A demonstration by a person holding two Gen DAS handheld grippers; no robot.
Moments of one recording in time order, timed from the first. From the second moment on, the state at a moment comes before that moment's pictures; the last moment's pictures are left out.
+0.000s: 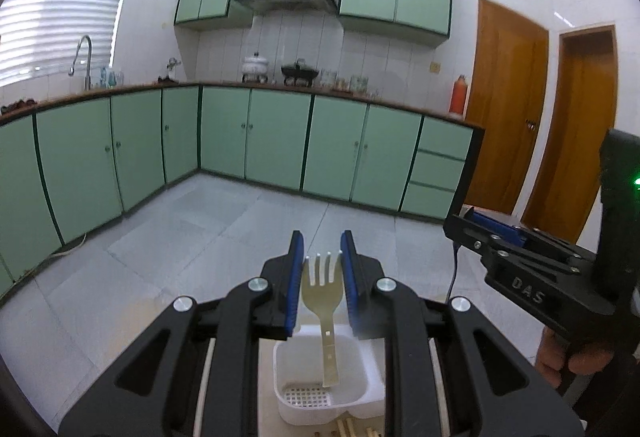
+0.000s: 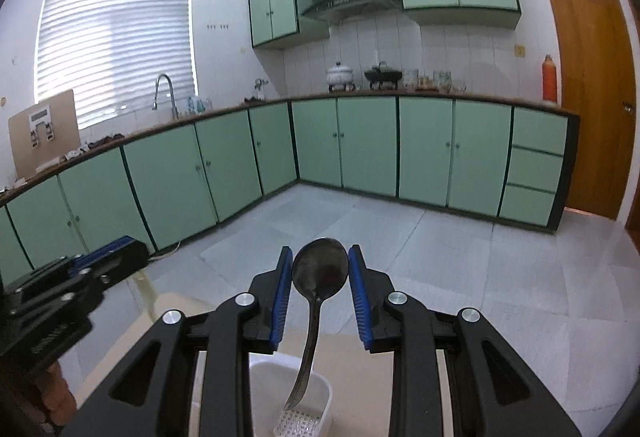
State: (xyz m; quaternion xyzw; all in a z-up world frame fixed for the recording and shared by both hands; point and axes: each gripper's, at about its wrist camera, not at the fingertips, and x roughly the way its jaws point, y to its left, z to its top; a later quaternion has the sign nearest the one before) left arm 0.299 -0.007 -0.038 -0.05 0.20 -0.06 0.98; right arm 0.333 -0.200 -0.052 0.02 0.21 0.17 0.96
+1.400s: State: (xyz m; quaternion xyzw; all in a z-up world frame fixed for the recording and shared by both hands) left arm 0.102 0.021 -0.153 -0.04 0.33 -0.02 0.94; right arm 0.113 -0.242 -0.164 0.06 0.32 0.08 0.94
